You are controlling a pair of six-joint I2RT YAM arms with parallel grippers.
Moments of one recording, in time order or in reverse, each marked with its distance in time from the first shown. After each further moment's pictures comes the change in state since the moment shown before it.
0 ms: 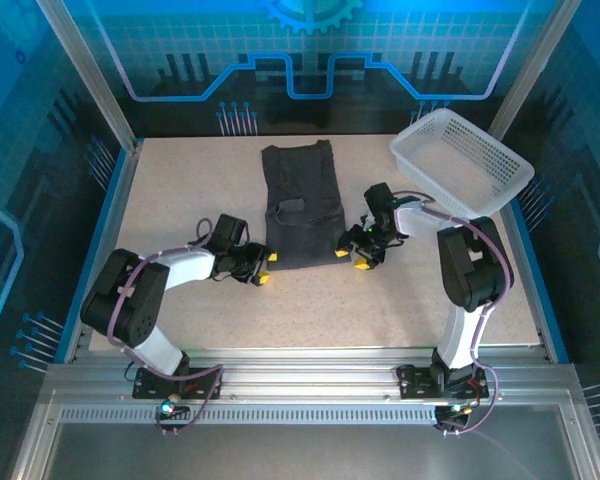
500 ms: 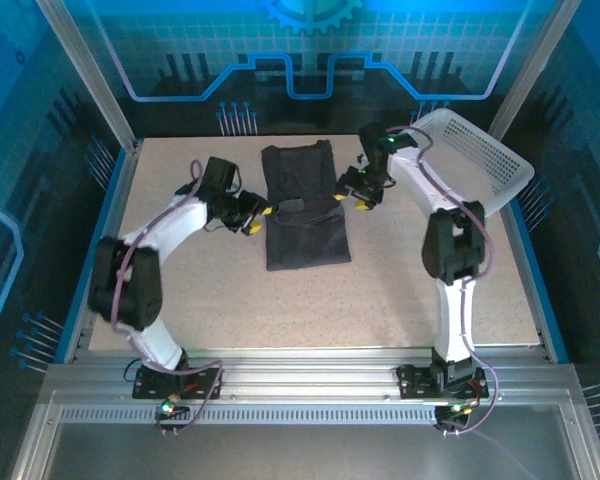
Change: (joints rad) left arm 0.085 -0.046 0.397 -0.435 -0.011 0.351; right arm -0.028 0.134 0.616 -0.405 0.197 -0.121
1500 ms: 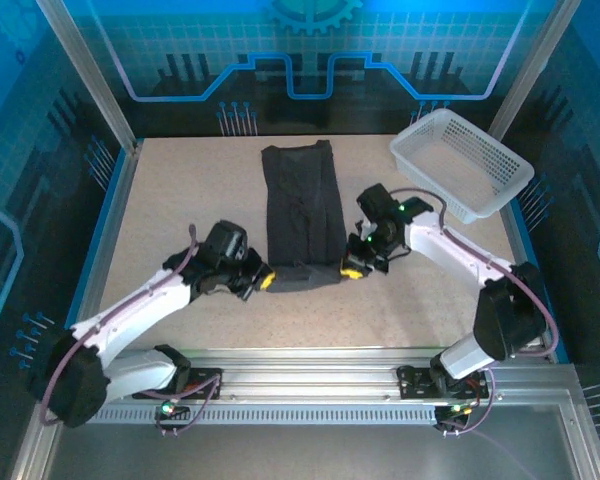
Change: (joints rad) left arm -0.249 -0.396 -0.337 0.023 -0.092 -0.276; right arm 0.185 -0.455 -0.565 0.063 -0.151 0.165
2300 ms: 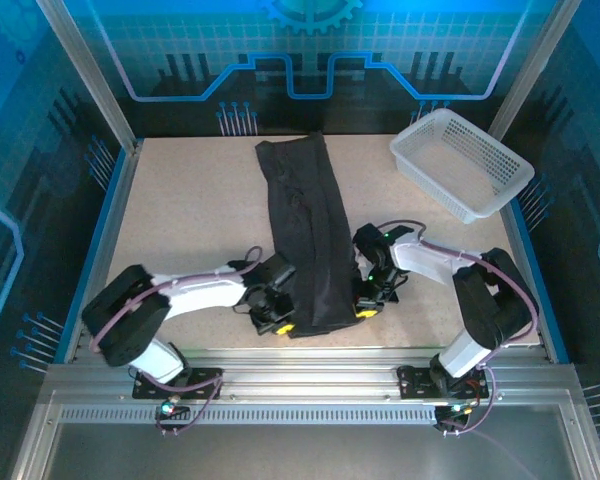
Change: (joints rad) left arm -0.304 0.315 -0.053 -0.075 0.023 0.104; right arm 0.082 0.039 -0.313 0.031 0.058 -0.298
